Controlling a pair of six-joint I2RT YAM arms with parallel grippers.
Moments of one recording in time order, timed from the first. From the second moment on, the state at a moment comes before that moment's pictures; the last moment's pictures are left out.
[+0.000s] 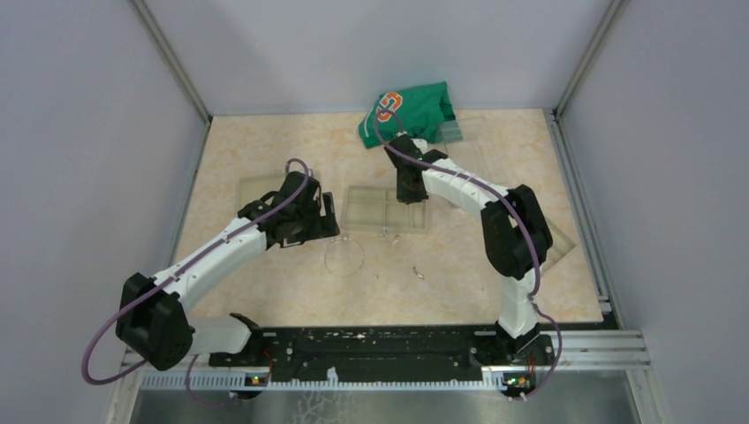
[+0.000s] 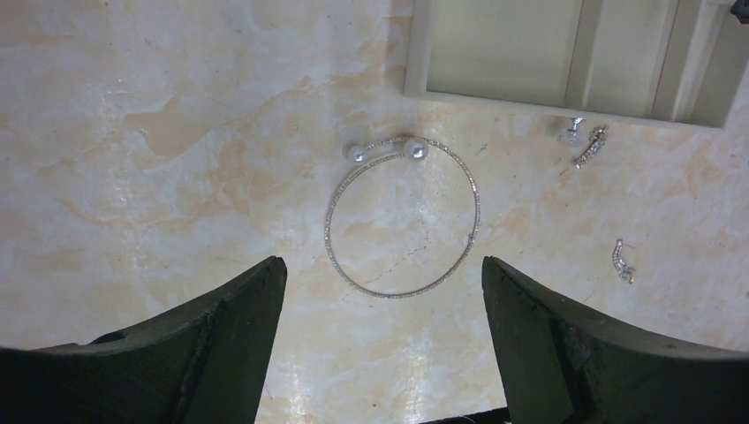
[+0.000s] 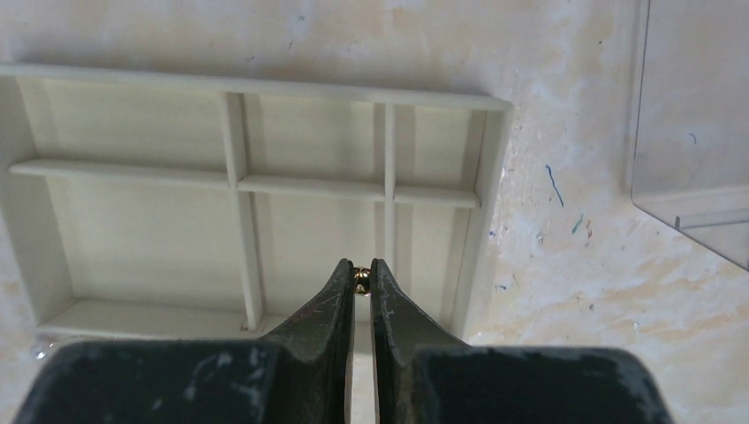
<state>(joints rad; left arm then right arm) -0.58 1.29 0.94 -0.61 -0.14 -0.64 0.61 1.91 1.50 -0.68 0.26 0.54</state>
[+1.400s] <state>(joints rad) -0.57 1.30 0.95 -0.60 -0.09 -0.62 0.64 1.78 1.43 -0.67 0.21 0.52</state>
